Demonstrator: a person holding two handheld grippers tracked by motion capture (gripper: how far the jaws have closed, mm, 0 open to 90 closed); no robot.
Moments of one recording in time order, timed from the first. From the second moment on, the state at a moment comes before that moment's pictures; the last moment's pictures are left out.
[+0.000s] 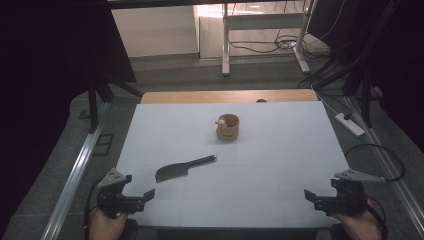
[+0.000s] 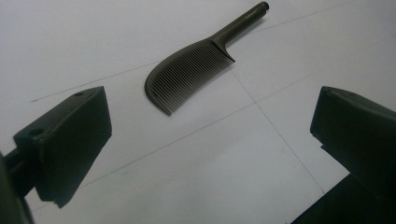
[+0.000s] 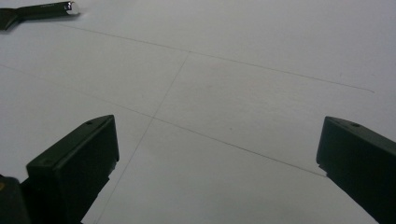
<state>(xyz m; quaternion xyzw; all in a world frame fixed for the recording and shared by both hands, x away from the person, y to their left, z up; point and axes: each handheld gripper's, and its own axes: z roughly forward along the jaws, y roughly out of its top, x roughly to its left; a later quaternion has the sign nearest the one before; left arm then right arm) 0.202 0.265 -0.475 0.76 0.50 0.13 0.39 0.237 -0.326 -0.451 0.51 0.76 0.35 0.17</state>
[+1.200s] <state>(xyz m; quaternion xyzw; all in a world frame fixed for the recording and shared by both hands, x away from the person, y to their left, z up) 0.202 0.264 -0.475 0.76 0.50 0.13 0.39 0.237 -0.316 -0.452 0.48 0.79 0.34 0.18</state>
